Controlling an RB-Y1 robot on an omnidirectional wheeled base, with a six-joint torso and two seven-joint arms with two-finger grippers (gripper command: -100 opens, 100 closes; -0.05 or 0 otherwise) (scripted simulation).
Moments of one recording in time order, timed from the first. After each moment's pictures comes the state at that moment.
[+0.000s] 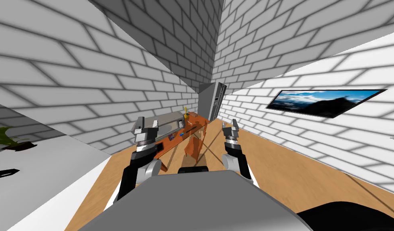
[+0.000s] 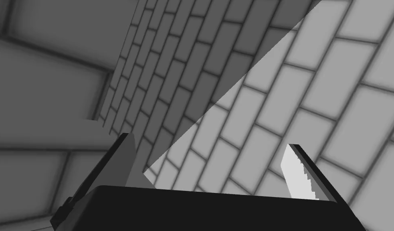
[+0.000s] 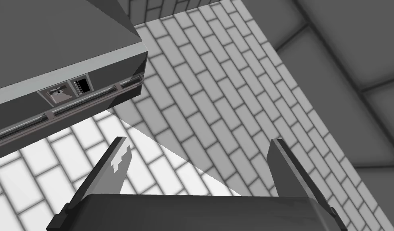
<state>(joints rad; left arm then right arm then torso) 0.51 -0.02 0.00 -2.36 0.09 -0.50 -0.10 0.46 0.02 -0.01 -2.28 -0.10 -0.38 -0.12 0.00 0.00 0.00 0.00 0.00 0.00</state>
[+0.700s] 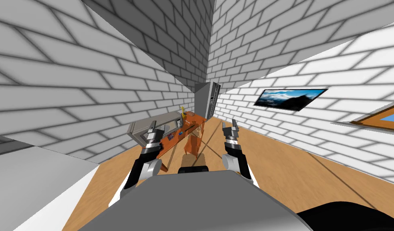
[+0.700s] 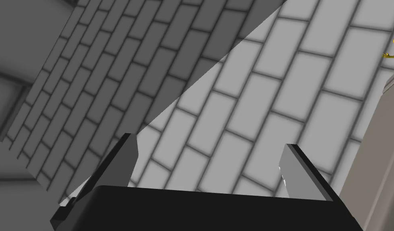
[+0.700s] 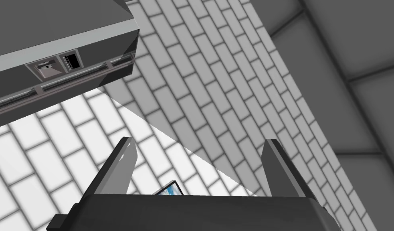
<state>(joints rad) 0.46 0.08 0.00 -2.20 0.19 -0.39 -0.03 0.46 0.02 -0.01 -2.28 -0.10 -0.38 -0.12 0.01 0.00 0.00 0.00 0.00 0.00</state>
